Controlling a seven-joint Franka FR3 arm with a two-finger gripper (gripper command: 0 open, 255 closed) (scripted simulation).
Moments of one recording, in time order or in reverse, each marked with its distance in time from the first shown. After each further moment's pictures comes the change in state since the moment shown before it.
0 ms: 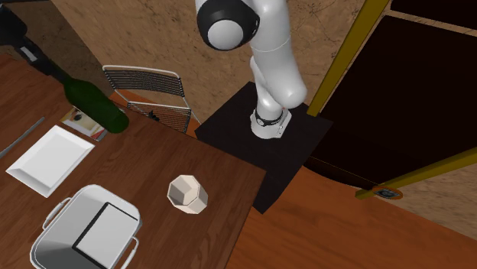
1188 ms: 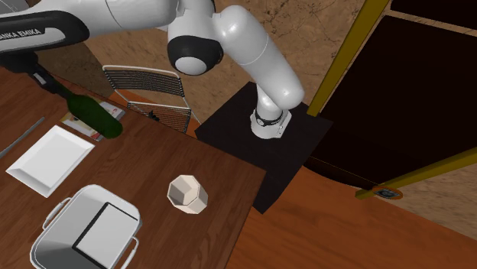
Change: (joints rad) arm -0.135 0.294 0.007 0.166 0.101 0.118 -0.089
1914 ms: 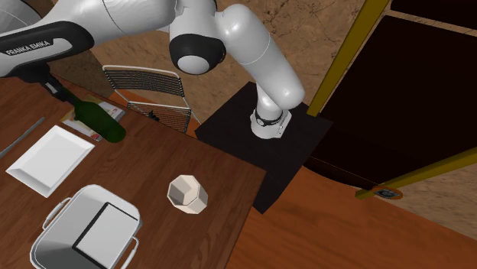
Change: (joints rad) arm 0.022 -0.022 -0.001 -0.135 -0.005 0.111 -0.002
